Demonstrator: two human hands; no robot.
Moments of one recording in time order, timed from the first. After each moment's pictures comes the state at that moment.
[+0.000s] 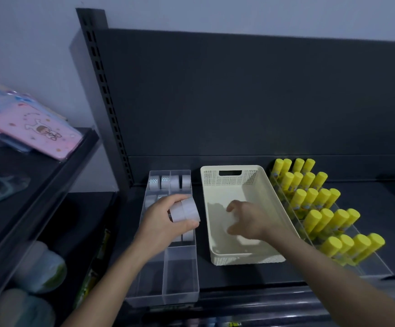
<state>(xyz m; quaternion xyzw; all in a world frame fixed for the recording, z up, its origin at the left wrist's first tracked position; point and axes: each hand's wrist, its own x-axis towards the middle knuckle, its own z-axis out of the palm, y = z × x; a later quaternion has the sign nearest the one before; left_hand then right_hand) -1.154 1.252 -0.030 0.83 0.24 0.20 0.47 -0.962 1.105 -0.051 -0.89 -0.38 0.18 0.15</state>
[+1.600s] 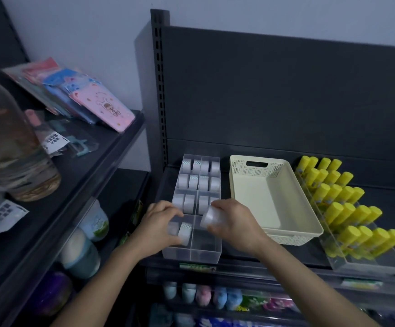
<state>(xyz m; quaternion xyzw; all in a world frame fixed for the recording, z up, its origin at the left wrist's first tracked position) -1.256 1.267 -0.076 0.92 0.23 0.13 0.29 -1.100 1.112 -0.021 -0.81 -0.51 0.12 0.25</state>
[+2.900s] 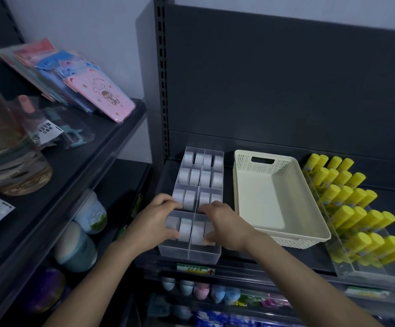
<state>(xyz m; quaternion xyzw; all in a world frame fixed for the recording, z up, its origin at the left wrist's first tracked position) -1.253 1.275 -0.078 0.91 0.25 0.11 0.31 -1.093 1.140 -0.042 -0.78 -0.59 0.19 0.08</state>
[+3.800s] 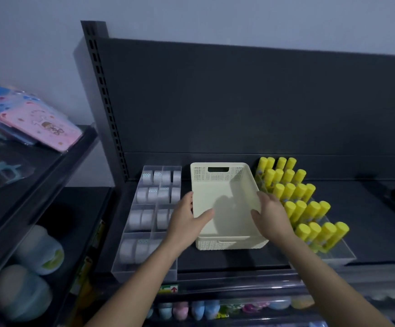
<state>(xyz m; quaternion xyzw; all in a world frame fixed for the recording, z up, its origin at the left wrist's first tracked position) -1.121 1.174 -0.039 0.76 0.27 0.19 0.56 -0.964 1.023 -0.035 -0.93 -0.30 0.02 0.21</state>
